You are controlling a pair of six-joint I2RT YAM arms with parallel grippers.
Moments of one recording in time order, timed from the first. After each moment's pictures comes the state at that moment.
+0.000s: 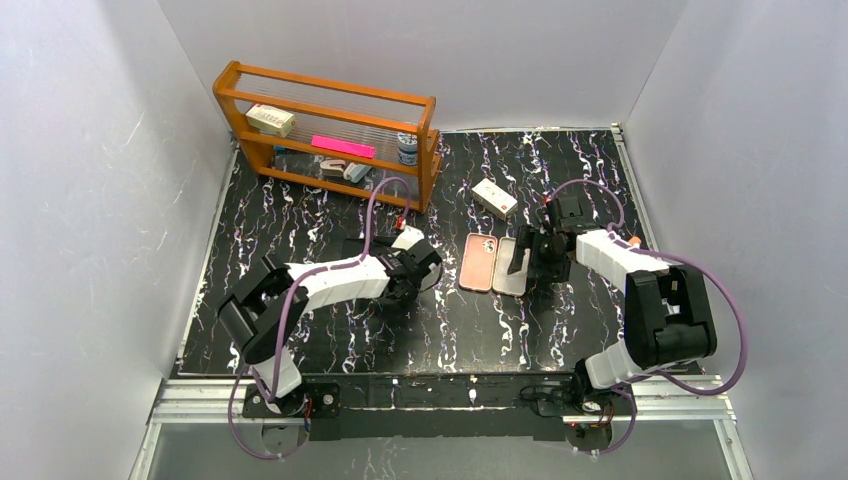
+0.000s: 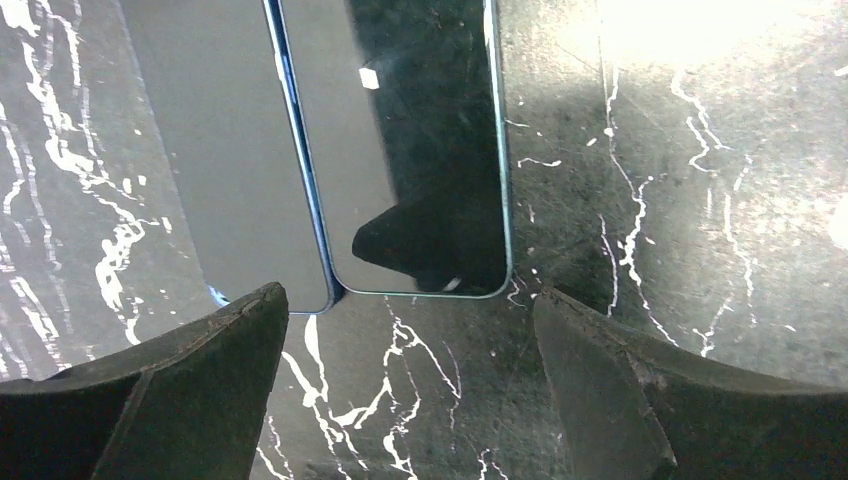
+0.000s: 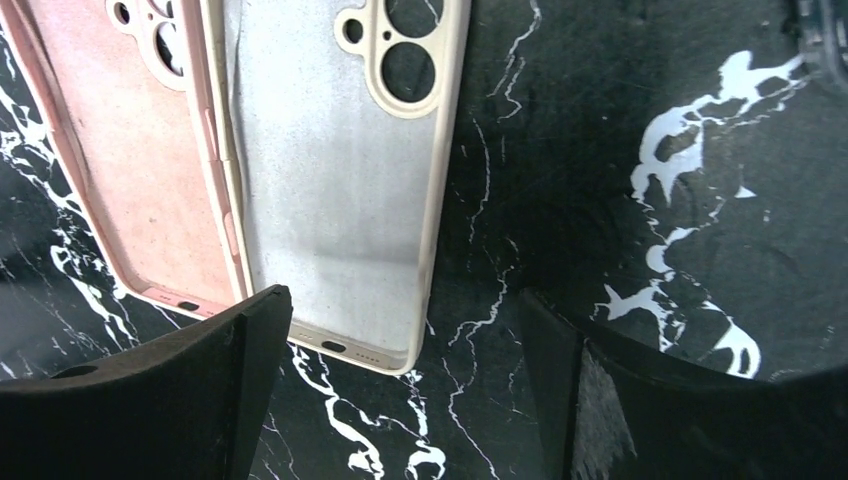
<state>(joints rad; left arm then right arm) -0.91 1.68 0.99 -0.62 -0.65 -0.48 0.21 1.50 0.82 -0.48 -0.20 0.38</state>
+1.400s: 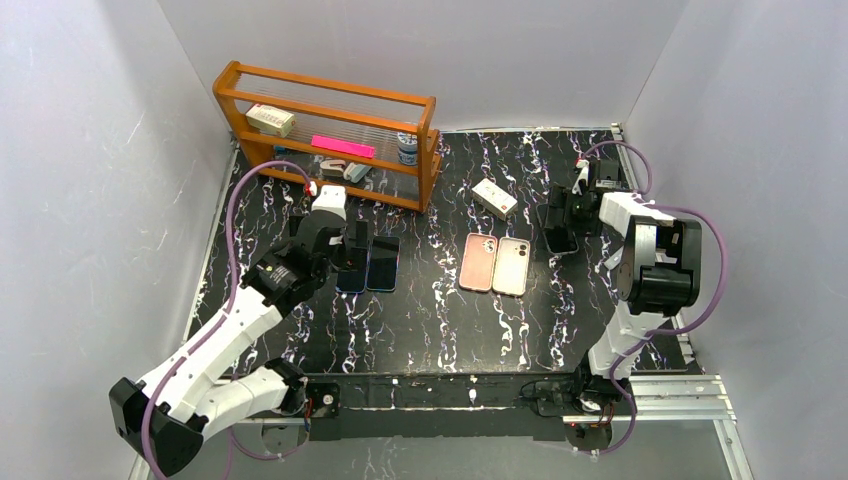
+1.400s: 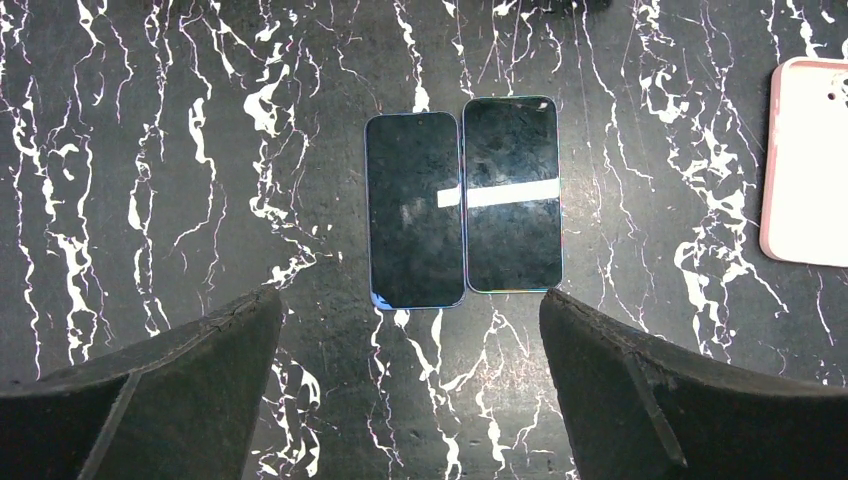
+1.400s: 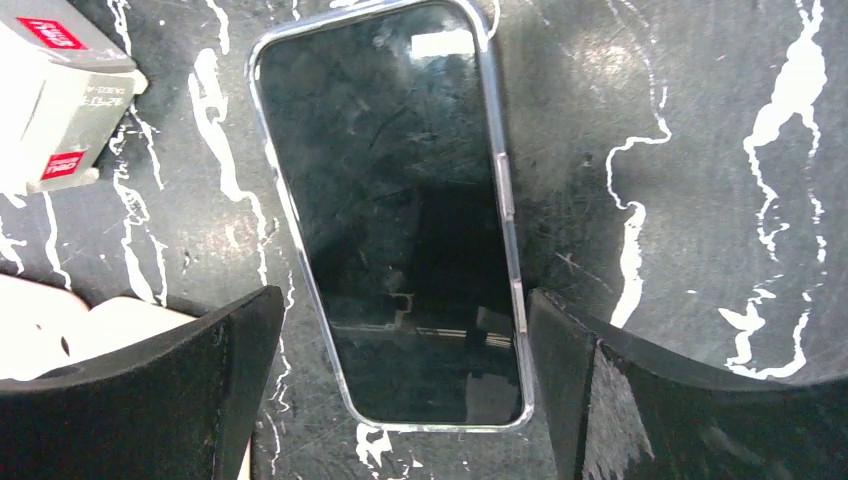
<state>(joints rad) -0.62 0.97 0.92 -0.66 -0.44 -0.29 -0.07 1.83 1.15 -0.37 -0.20 0.07</state>
